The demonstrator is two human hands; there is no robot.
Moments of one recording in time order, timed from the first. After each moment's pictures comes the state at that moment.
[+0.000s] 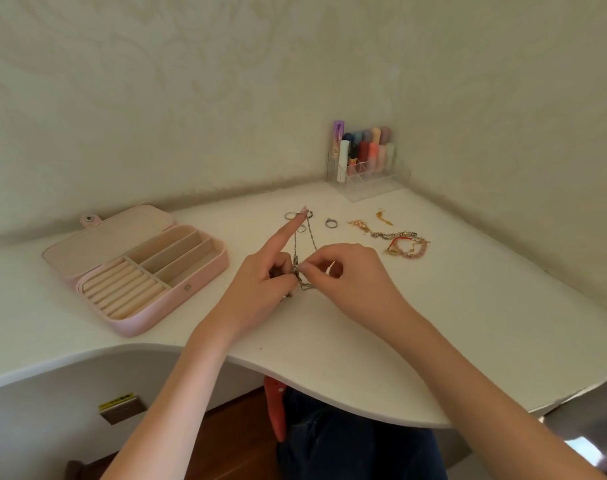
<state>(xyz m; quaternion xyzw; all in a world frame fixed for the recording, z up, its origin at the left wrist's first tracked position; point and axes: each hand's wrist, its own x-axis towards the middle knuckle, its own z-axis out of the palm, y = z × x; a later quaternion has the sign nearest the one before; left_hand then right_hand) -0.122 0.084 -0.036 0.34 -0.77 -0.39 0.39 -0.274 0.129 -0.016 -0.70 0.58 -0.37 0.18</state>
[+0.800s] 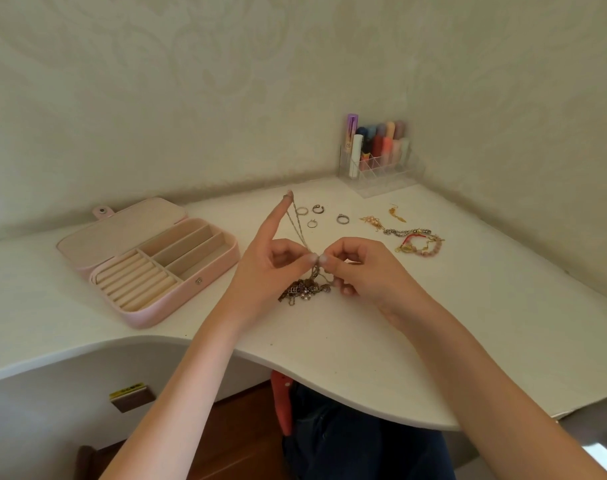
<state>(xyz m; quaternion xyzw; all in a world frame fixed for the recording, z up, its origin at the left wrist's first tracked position) -0.122 0.080 -0.040 0.34 -0.68 -0.44 0.47 -0.282 0.118 -0.022 -0.56 0.55 -0.45 0.43</state>
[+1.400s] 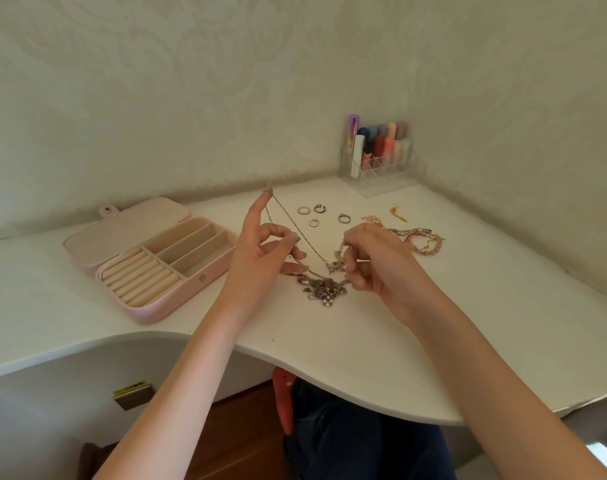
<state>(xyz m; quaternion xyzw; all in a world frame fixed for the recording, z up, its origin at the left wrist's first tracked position) -0.124 0.075 -0.037 0.37 -0.58 -0.48 0.54 -0.285 0.123 -0.007 -0.42 0.53 -0.51 0.53</state>
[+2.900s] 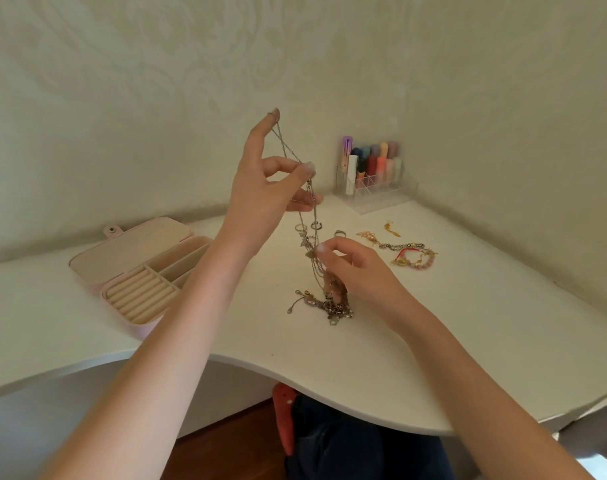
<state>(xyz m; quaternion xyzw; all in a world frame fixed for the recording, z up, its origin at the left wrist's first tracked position) -0.141 0.064 0.061 0.31 -0.64 -0.41 0.57 -0.282 0.117 -0.016 -0.60 0.51 -0.46 0.41</state>
